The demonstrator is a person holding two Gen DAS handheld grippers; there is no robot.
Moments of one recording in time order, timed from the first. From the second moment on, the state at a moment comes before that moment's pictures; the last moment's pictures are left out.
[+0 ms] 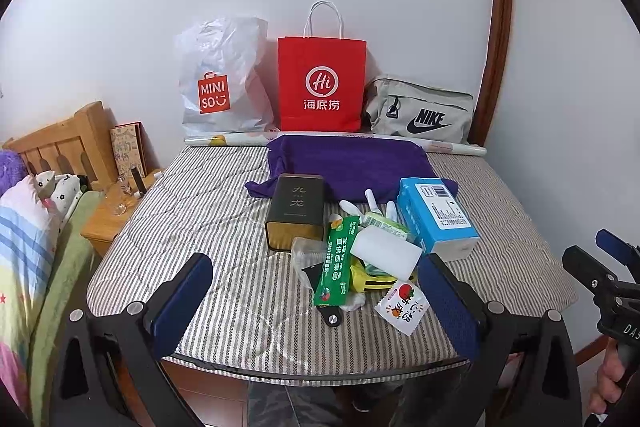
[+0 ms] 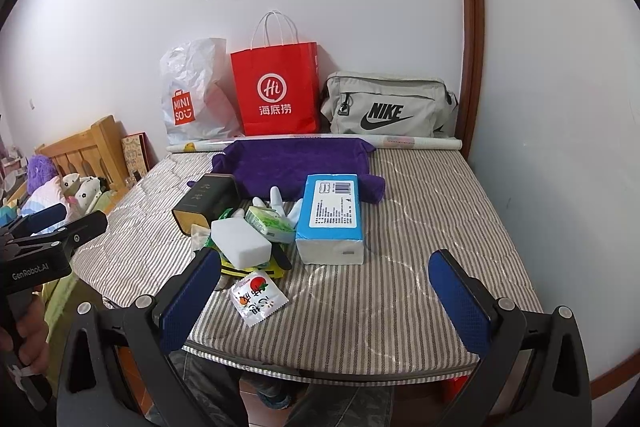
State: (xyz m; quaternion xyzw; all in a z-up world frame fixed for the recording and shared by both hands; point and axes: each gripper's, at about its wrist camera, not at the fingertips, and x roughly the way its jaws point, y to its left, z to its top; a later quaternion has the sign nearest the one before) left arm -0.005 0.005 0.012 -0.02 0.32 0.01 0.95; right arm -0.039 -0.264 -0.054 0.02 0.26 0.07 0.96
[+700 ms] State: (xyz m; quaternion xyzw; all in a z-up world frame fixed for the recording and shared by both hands) left arm -0.006 0.004 0.012 -0.02 0.32 0.01 0.95; right arm -0.041 -0.262 -0.054 0.02 0.26 0.08 0.96
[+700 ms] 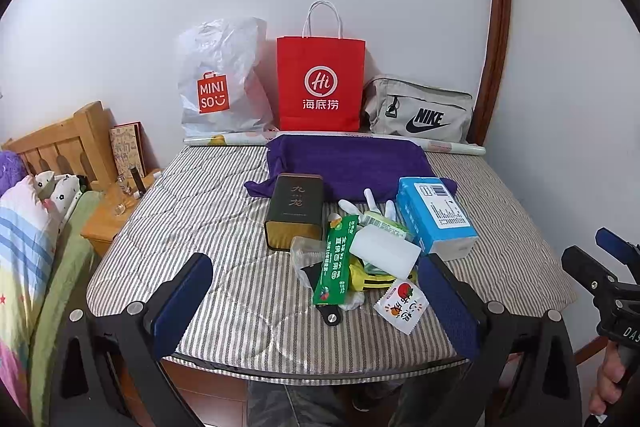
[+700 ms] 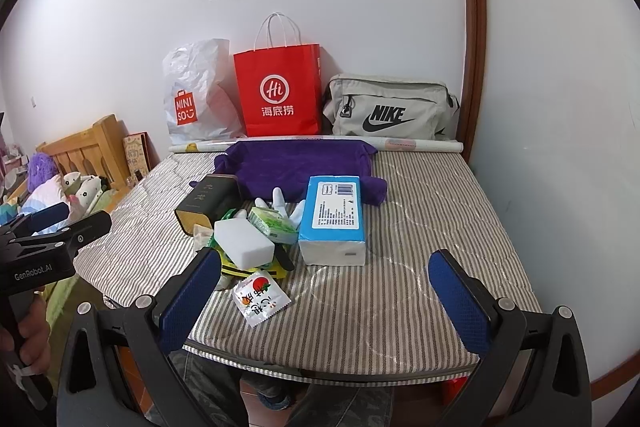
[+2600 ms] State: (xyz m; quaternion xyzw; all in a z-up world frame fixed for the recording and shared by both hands) left arm 0.063 0.036 -0.092 -0.04 0.43 0.03 0.90; right arm 0.026 -0.213 -0.159 -0.02 0.30 0.21 0.93
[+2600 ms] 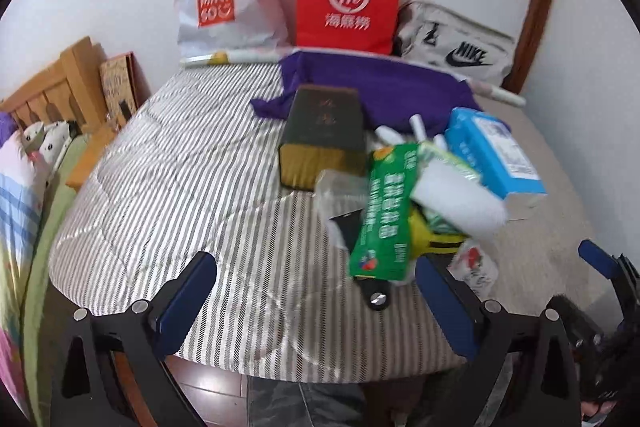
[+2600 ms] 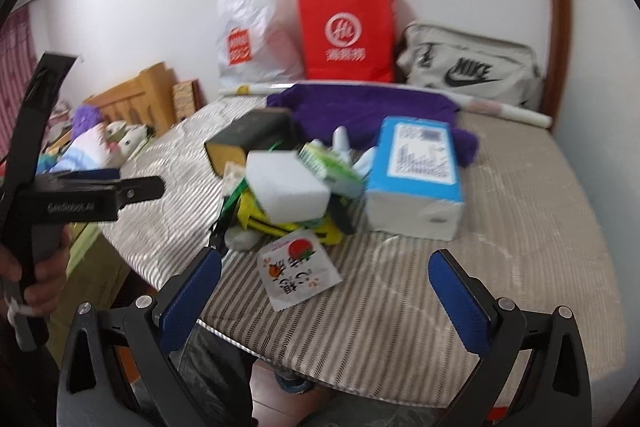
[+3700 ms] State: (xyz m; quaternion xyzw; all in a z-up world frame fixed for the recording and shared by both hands) left arm 0.097 0.056 -0.139 -0.08 0.46 -0.02 0.88; right arm 0.068 -0.166 -0.225 -0.08 0.34 0.24 0.90
